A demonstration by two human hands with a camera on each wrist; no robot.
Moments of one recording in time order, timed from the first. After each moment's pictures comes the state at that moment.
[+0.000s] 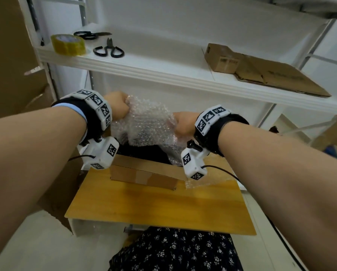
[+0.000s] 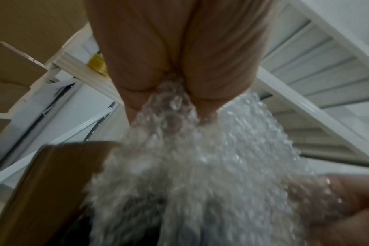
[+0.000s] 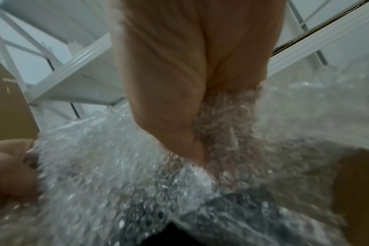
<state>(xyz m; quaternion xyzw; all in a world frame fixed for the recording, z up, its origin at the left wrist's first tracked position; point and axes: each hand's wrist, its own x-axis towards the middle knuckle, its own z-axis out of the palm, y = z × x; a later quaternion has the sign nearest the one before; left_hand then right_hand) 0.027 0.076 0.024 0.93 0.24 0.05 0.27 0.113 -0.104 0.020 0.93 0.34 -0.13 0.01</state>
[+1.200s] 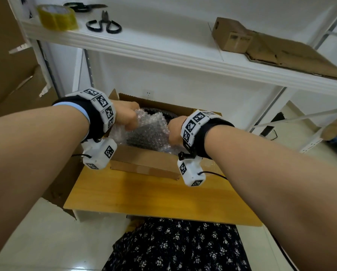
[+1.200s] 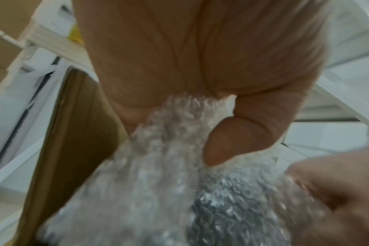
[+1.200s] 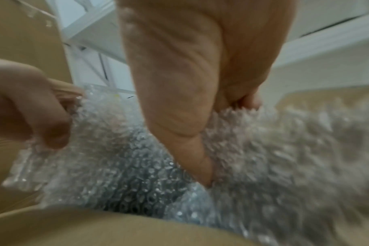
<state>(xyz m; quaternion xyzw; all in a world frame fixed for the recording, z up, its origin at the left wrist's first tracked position) 0.042 0.070 -0.019 0.94 0.17 -0.18 0.24 0.145 -0.062 -0.055 0.90 0.30 -0.17 0.27</state>
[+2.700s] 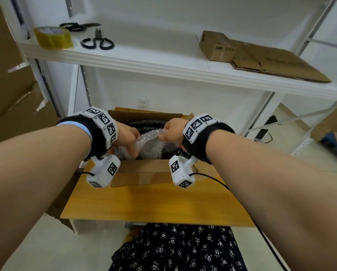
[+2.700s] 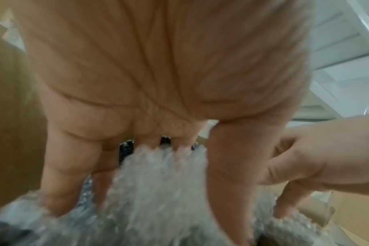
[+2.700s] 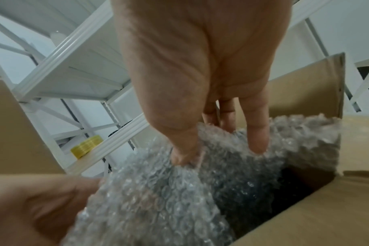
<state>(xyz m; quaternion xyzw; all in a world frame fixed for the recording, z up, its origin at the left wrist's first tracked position) 0.029 0.046 -0.028 0.89 0.23 -0.28 0.28 0.111 -0.105 -0.014 0.94 0.29 -0.19 -0.02</state>
